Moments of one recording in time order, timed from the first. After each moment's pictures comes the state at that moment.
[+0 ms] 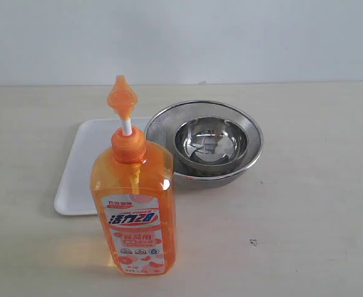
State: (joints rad) left arm -0.04 0.00 0.00 -0.08 0.29 0.03; right arm -0.01 0.00 0.00 -0.04 0.34 -0.10
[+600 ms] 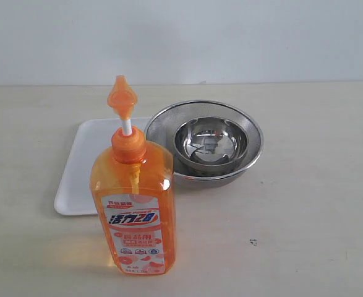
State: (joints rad) left arm -0.04 0.00 0.00 -0.08 0.29 0.03; right arm -0.01 0.00 0.00 -0.04 0.33 -0.16
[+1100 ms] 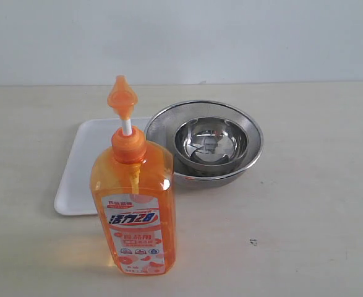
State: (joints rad) left arm -0.04 0.00 0.00 -0.08 0.29 0.03; right arm -0.01 0.00 0.00 0.08 0.22 -0.11
